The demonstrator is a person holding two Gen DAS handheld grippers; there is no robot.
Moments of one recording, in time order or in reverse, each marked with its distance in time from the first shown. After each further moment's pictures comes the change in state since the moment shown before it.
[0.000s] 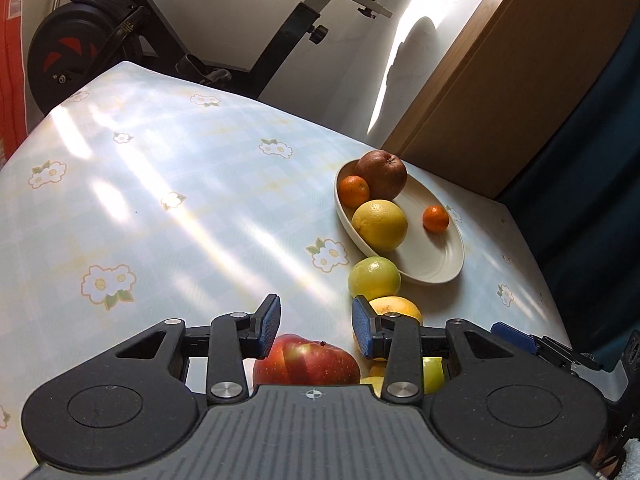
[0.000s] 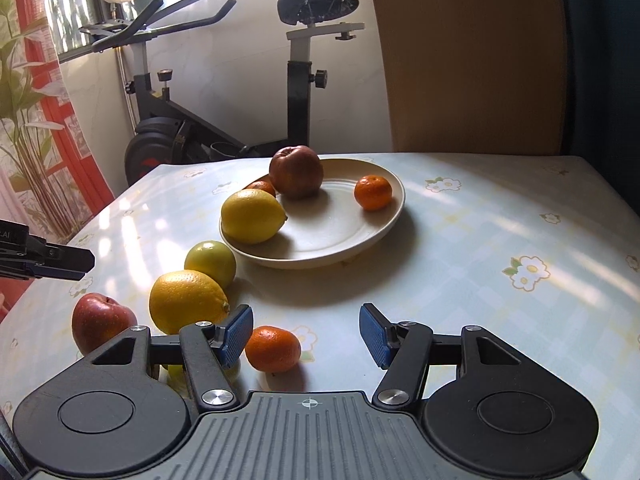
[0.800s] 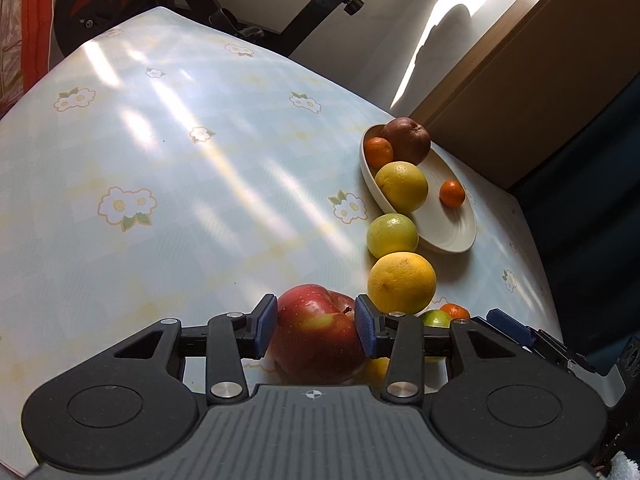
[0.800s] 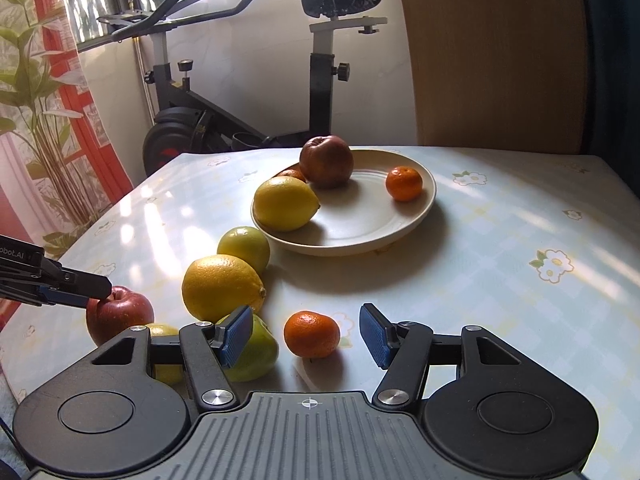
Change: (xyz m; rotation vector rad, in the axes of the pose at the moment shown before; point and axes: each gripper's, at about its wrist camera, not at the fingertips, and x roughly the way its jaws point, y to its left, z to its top) left arm -0.004 0.020 -0.029 -0.119 0.077 0.004; right arm 0.000 0.018 0.002 -0.033 0.028 0.053
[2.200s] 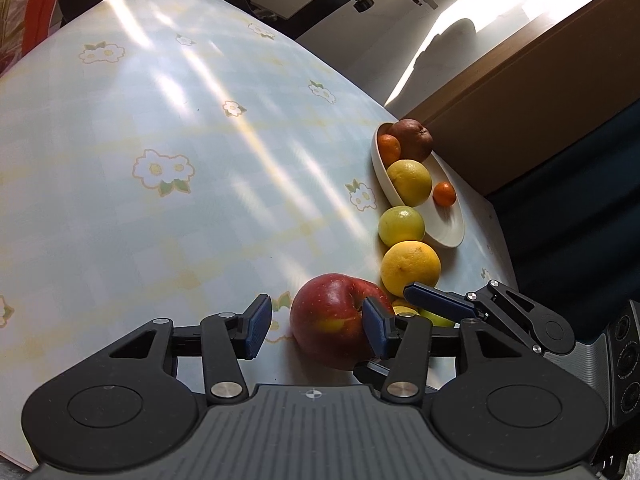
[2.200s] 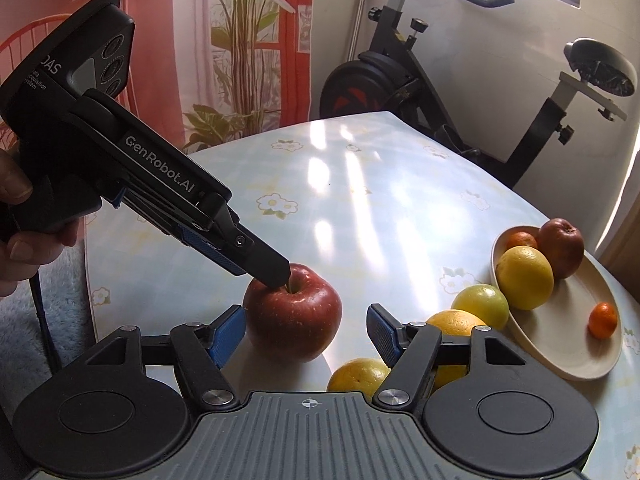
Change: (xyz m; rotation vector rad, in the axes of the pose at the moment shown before) left arm -0.010 0.051 -0.009 -0.091 0.025 -0.128; right arm 0.031 0.152 0.010 -0.586 0.157 0.283
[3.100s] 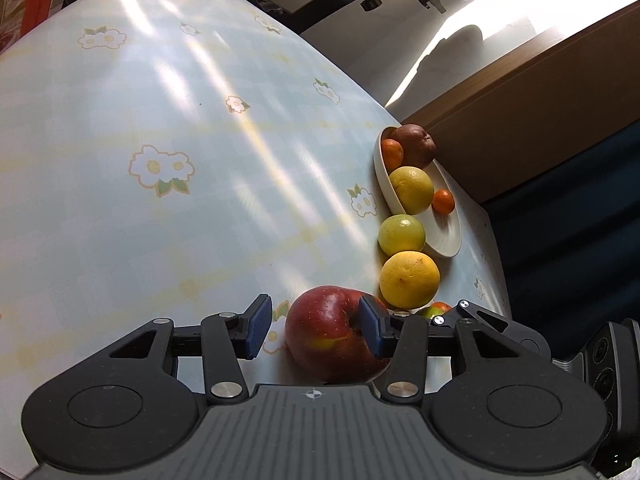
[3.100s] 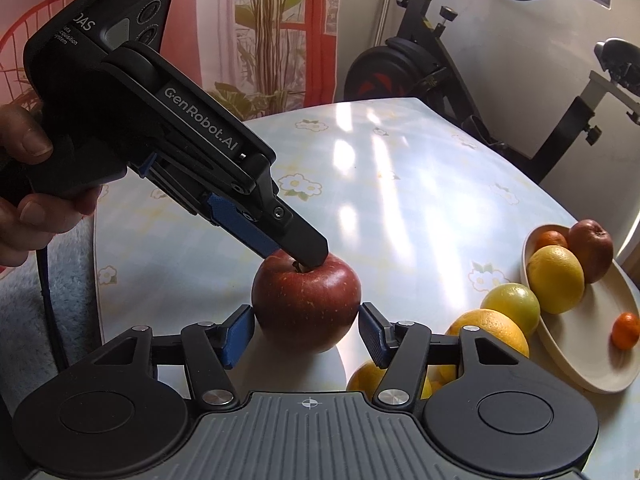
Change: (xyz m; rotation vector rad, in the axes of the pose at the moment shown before) left arm 0.012 0.008 0.004 -0.049 0.008 -0.034; right arm 0.015 0.005 -0.002 -0.041 0.044 0.050
